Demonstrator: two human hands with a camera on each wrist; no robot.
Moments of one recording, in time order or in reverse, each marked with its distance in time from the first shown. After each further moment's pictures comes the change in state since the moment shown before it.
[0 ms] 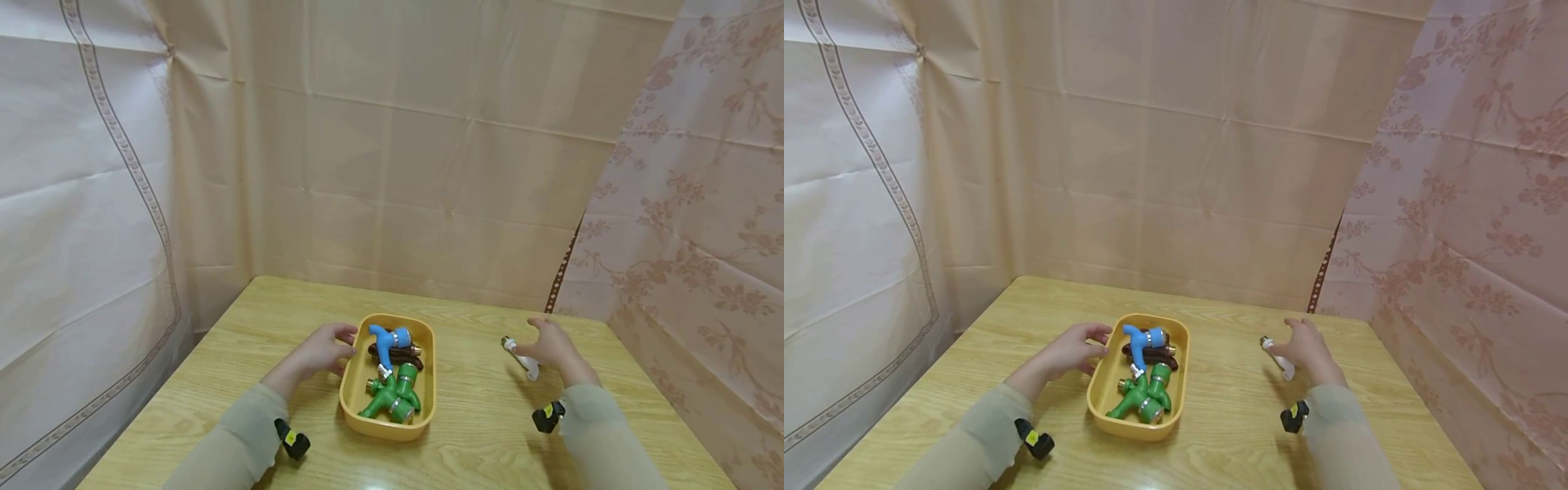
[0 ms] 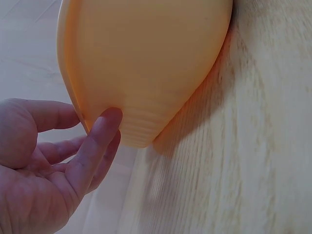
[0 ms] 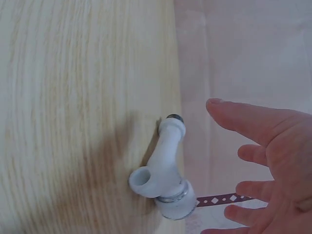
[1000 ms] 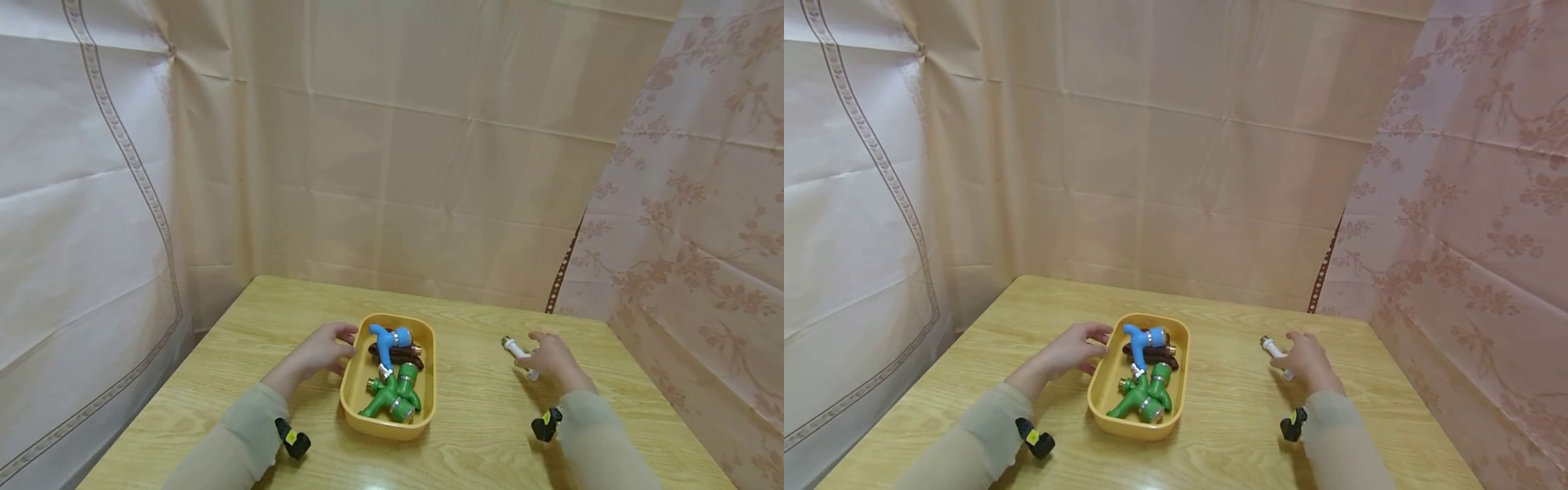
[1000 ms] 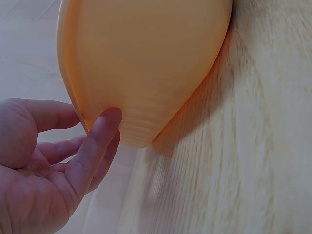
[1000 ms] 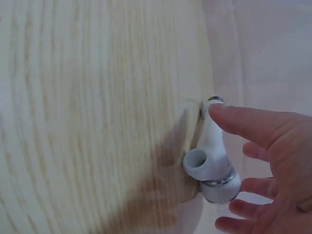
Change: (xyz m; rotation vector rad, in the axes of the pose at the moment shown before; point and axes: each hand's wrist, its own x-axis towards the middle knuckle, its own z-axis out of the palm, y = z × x) left_hand -0.001 0.001 -0.001 0.003 -0.002 -0.007; right_hand 0.001 0.023 0.023 0.043 -0.008 0.022
